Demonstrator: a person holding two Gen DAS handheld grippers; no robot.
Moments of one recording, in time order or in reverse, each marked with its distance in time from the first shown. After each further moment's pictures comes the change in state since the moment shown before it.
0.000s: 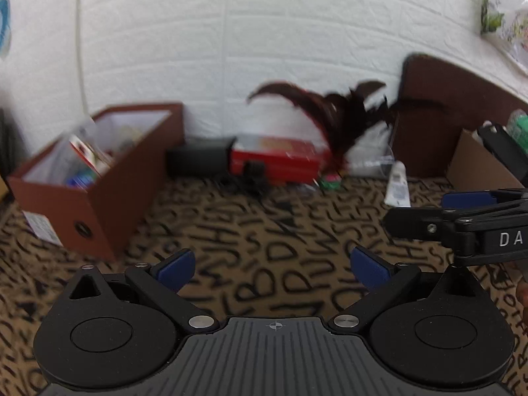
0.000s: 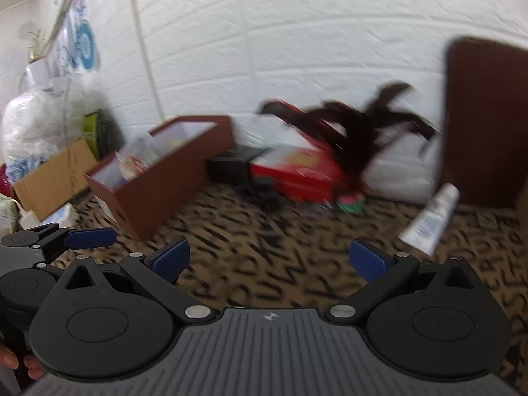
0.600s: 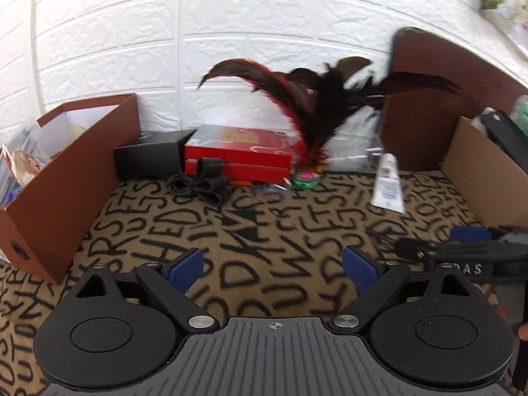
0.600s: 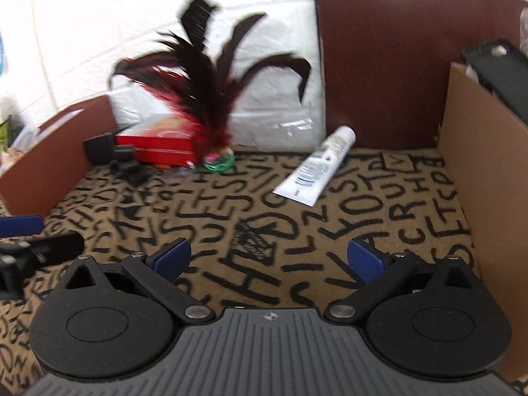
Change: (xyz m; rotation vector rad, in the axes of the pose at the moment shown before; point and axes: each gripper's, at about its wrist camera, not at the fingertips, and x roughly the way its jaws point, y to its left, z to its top) left arm 0.067 -0.014 0.028 0.021 0.016 -0.006; right arm 0.047 -0.088 -0.032 0.125 0.027 -0.243
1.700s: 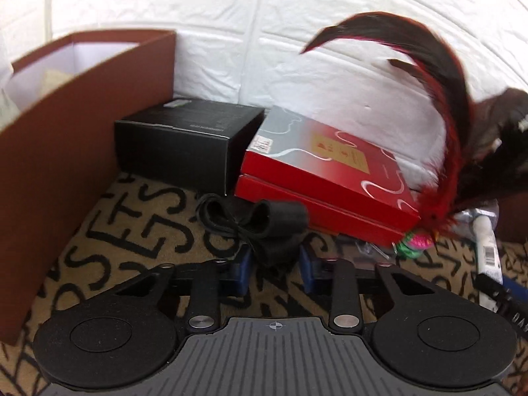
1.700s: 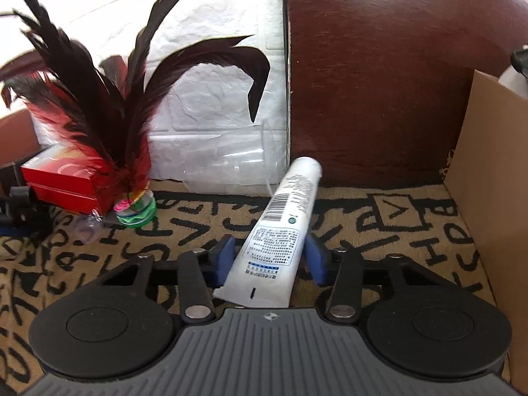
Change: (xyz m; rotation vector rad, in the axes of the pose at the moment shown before) left arm 0.119 0.058 0.046 -0.220 0.118 0.076; right arm 0.083 -0.017 0.032 0.027 -0.062 -0.136
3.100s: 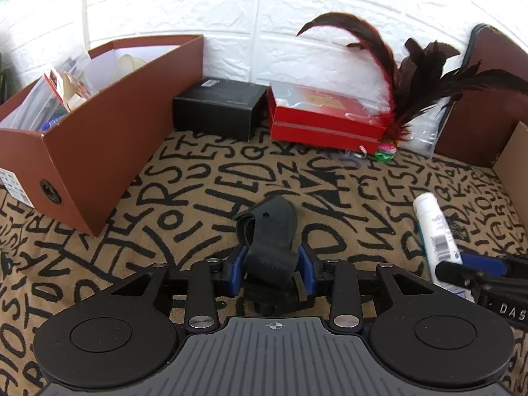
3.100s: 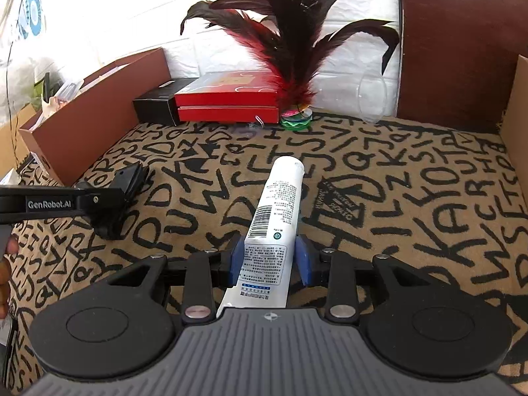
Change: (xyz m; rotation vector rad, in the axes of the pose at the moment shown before) left arm -0.092 0.023 -0.080 0.105 0.023 -0.003; right arm -0.096 0.067 -0.051 -0.118 0.162 0.267
